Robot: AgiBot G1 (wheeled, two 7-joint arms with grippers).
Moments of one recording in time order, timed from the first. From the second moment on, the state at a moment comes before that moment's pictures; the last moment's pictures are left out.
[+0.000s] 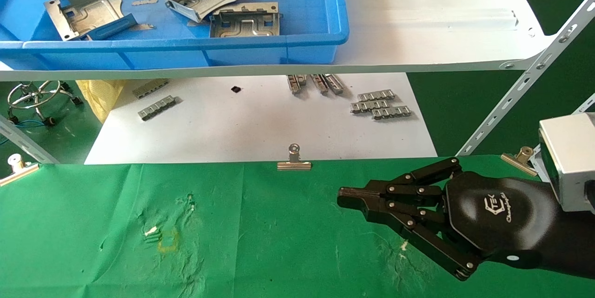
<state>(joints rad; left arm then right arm) -2.08 1.10 0.54 -0.29 1.36 1.16 -0.12 1.09 -0.56 -0.39 1.24 -0.64 -1.44 0.12</state>
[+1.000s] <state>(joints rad) -2.15 1.15 0.59 0.00 1.44 1.06 -0.14 1.09 -0.56 -0.39 1.24 -0.64 -1.44 0.12</state>
